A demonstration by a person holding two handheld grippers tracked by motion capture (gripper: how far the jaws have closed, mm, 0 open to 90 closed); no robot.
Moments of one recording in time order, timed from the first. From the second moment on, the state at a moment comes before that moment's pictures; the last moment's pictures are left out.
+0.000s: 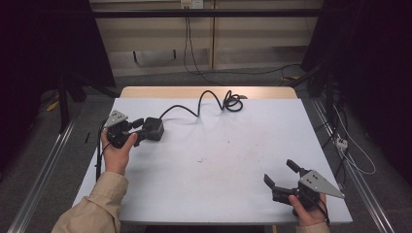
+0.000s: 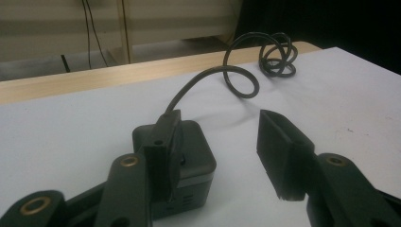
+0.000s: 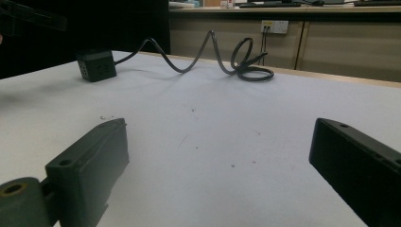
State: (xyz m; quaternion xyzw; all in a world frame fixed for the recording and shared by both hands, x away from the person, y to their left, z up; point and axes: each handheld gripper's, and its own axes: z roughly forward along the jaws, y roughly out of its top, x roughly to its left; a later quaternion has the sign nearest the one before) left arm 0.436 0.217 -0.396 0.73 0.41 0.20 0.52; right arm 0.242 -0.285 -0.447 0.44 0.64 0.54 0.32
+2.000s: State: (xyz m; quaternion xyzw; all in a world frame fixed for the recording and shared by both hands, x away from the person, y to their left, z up) left arm 0.457 0.218 -0.397 0.74 0.43 0.19 0.49; right arm 0.242 -0.287 -0.447 0.44 0.64 0.54 0.32
